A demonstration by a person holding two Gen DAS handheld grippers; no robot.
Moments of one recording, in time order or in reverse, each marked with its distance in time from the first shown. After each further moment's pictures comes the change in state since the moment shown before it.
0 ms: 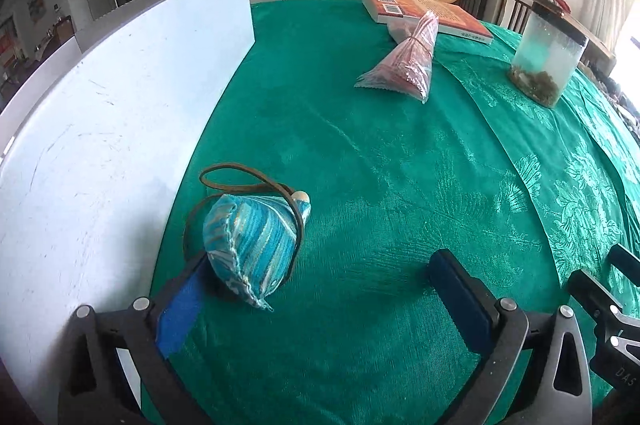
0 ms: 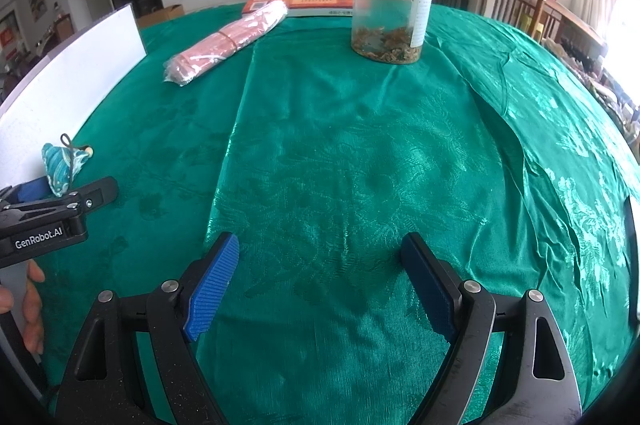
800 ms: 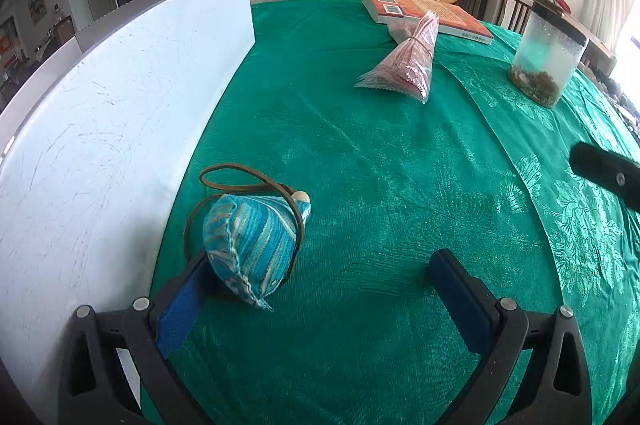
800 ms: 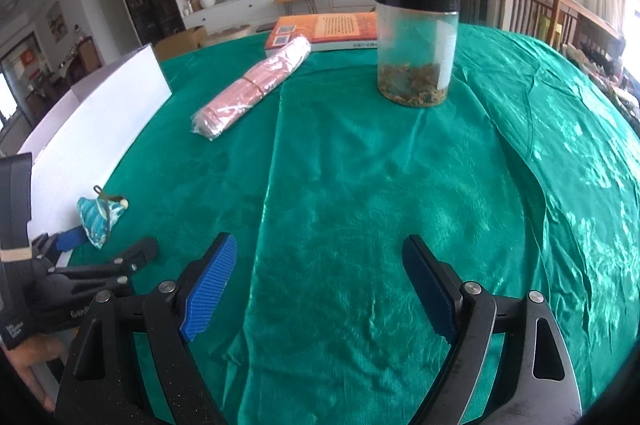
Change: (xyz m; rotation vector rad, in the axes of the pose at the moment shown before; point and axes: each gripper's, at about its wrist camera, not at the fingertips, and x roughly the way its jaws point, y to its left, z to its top) left arm 0.000 0.001 0.000 -0.001 0.000 0.001; right arm -0.003 0.004 0.053 0.006 -0.057 0.123
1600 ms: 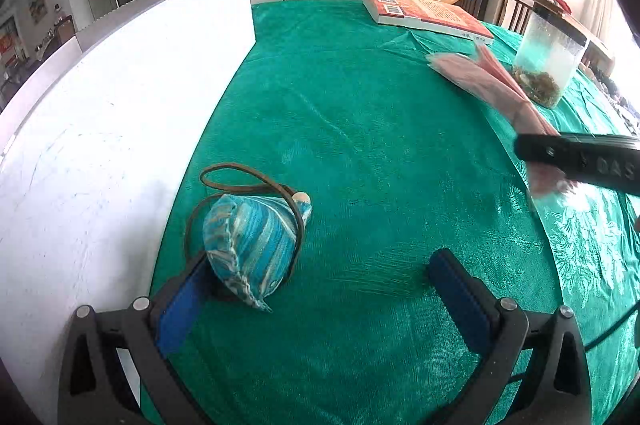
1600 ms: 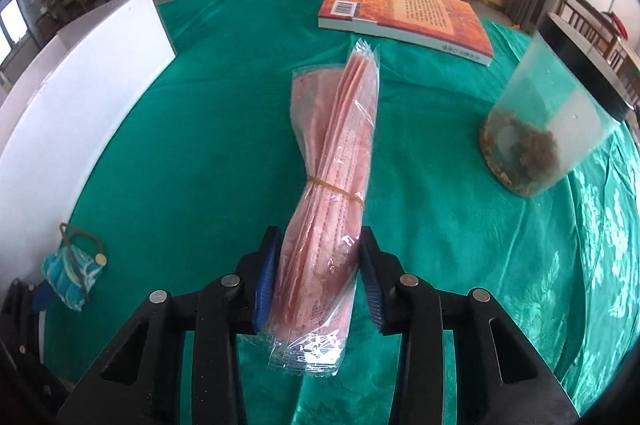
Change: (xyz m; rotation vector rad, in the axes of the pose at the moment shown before) left arm 0.002 0.002 0.002 -0.001 -0.001 0.001; right arm 0.079 0.036 0.061 -0.168 0.218 0.010
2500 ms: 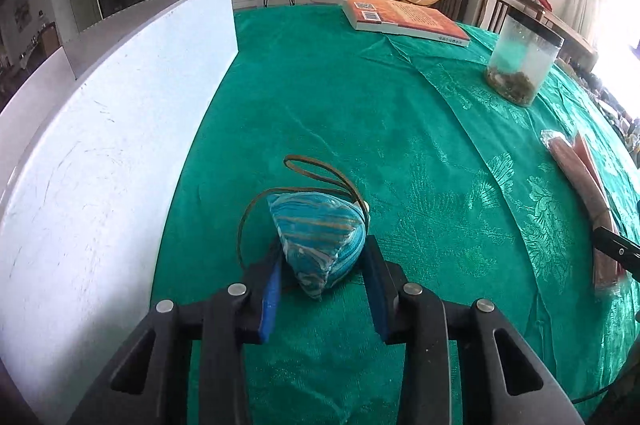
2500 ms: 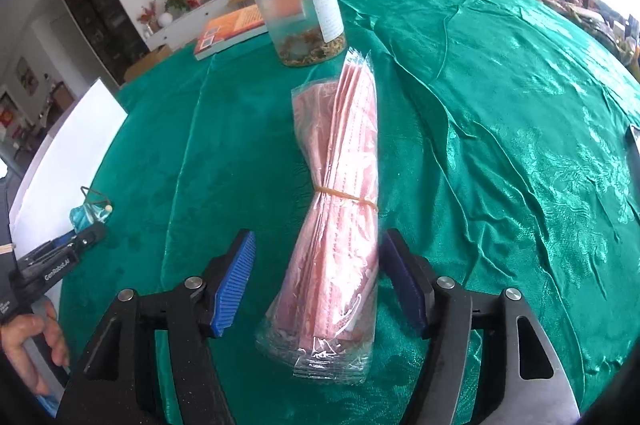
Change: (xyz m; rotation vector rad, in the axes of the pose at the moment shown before) left arm -0.017 -0.002 0.000 0.019 -0.004 -0.099; right arm -0.074 -0.105 -0.140 0.397 -0.150 0.013
